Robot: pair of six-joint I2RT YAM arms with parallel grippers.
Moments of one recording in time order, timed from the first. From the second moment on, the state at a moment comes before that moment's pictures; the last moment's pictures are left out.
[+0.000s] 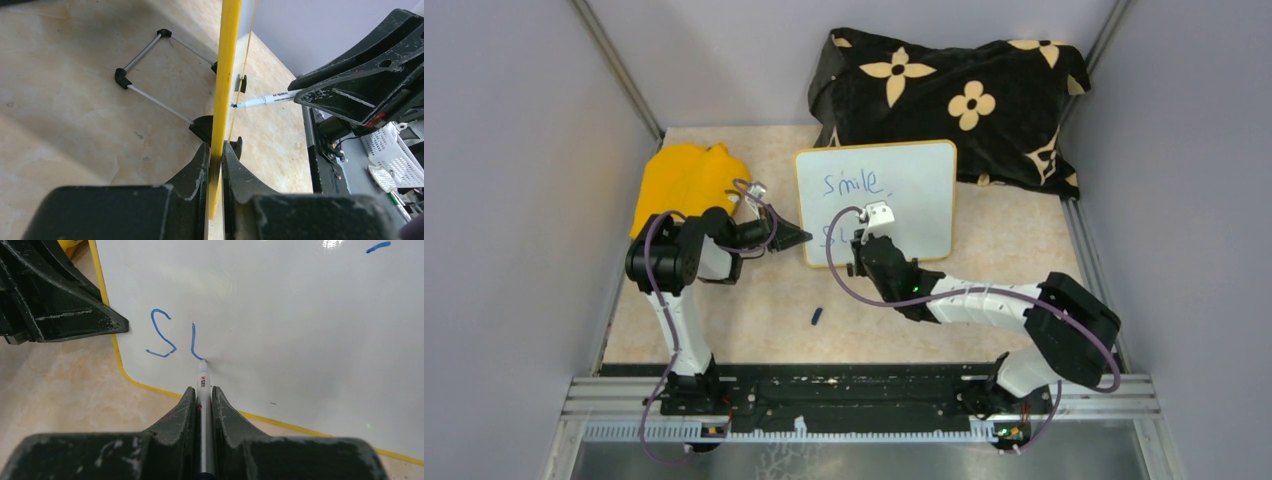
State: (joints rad) left arm -0.11 2.03 0.66 1.45 1.15 -0.72; right arm 0.98 1.45 0.74 0.32 0.55 0.35
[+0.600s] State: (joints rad) left arm -0.11 2.03 0.66 1.45 1.15 -0.72; right arm 0.98 1.39 0.72 0.33 0.52 0.31
